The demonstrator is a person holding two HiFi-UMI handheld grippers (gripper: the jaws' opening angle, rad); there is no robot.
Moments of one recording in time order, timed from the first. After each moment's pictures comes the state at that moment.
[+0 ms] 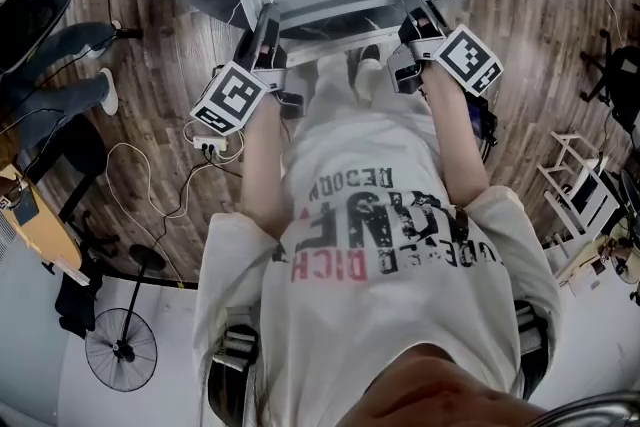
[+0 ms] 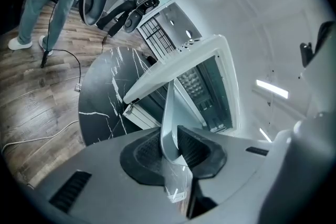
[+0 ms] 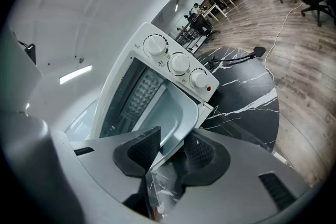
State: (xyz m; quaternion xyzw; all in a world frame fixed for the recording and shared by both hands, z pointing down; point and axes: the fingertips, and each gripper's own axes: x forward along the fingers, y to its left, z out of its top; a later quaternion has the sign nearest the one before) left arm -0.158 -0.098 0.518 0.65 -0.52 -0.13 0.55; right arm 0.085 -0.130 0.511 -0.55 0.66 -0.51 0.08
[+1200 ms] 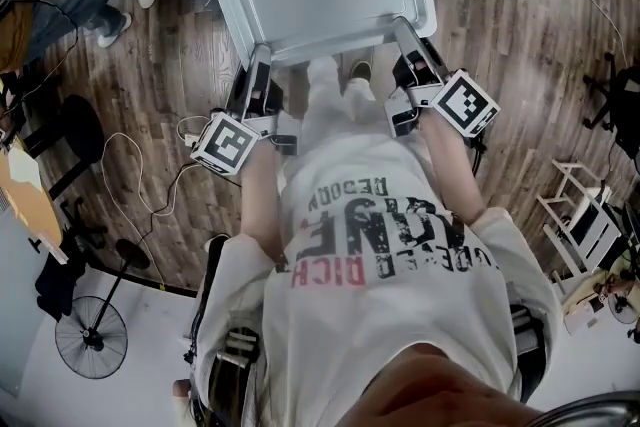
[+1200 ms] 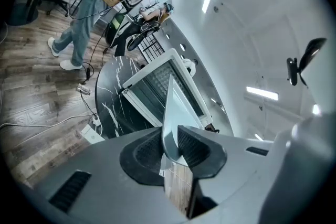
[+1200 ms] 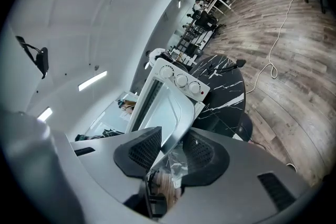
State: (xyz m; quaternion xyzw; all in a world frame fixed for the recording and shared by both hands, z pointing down) left arm -0.101 0.029 0.459 0.65 -0.54 -0.19 0.50; right arm 0.138 -0.018 0.454 -0.48 0.70 -0.52 0.12
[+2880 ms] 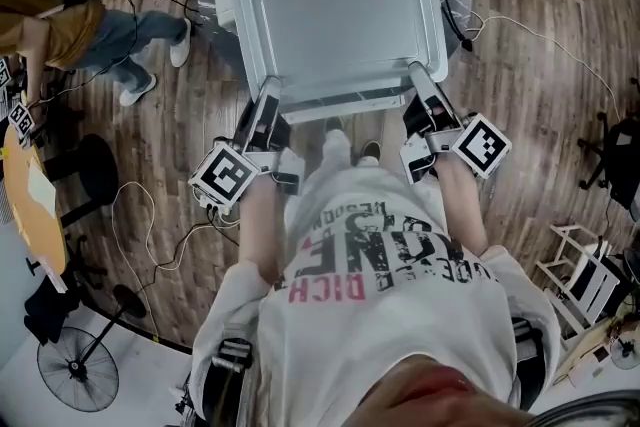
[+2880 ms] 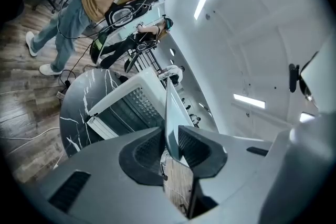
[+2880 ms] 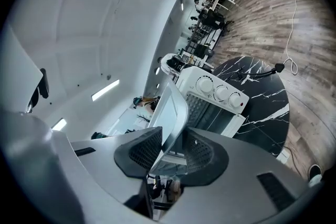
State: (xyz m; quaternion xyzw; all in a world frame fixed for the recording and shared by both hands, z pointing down) left arm -0.138 -0.055 0.358 0.68 -0.49 -0.25 0.48; right arm 0.106 -0.093 0.360 -0.43 0.74 -0.49 0.17
